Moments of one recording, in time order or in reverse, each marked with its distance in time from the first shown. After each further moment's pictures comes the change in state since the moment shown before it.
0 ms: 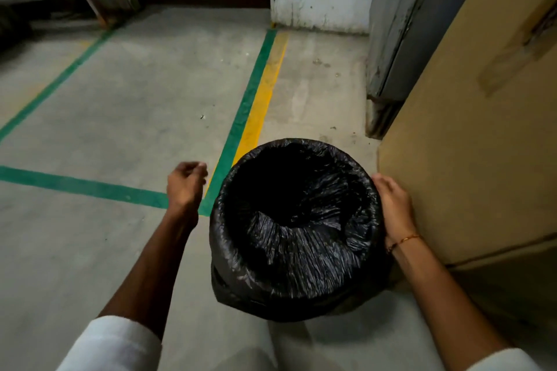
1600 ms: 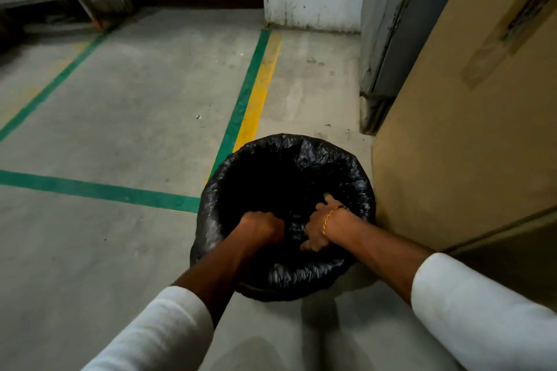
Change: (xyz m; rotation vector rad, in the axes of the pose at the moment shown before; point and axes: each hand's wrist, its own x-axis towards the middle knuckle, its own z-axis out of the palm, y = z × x) left_hand -0.109 0.012 0.075 1.754 -1.047 0.332; right_hand -0.059 -0.019 0.077 -2.252 -1.066 -0.462
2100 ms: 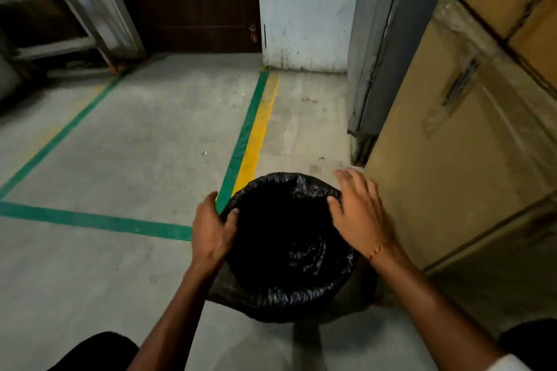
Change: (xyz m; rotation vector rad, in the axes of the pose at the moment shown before) left_hand -0.060 -0.066 -0.001 -1.121 1.004 -0.269; right_hand -0.092 0.048 0.002 0.794 1.223 0.459
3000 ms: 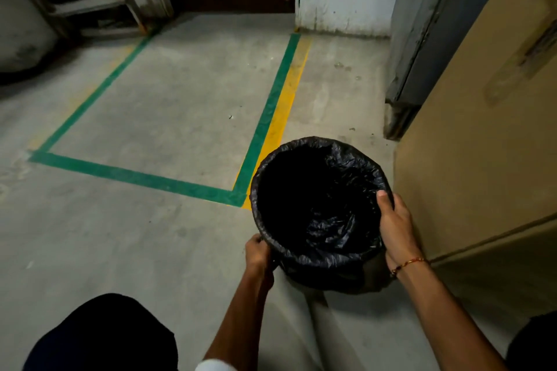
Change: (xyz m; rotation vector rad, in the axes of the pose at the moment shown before) left_hand -0.078 -0.055 0.068 -0.740 -0.152 -0.852; right_hand -0.054 0.015 0.059 1.029 -0.043 0.762
